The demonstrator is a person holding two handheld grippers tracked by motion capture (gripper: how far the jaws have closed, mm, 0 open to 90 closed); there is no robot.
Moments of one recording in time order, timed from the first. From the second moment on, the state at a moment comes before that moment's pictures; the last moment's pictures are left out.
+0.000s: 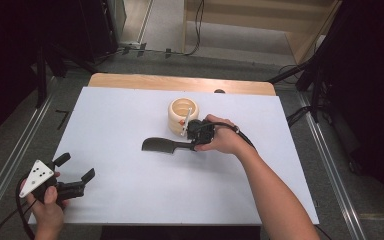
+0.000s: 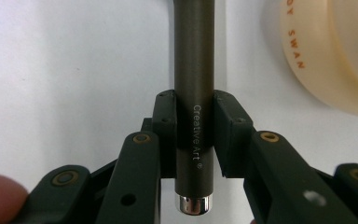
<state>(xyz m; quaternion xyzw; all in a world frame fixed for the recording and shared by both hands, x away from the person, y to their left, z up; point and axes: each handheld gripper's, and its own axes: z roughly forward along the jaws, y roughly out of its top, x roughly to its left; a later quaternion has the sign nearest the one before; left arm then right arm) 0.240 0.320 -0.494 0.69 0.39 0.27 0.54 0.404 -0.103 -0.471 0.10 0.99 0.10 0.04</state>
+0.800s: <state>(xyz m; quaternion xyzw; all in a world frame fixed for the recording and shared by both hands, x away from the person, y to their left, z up) 0.241 0.320 -0.493 0.70 0.39 0.27 0.54 0.380 -0.116 -0.445 0.11 0.96 0.23 0.11</state>
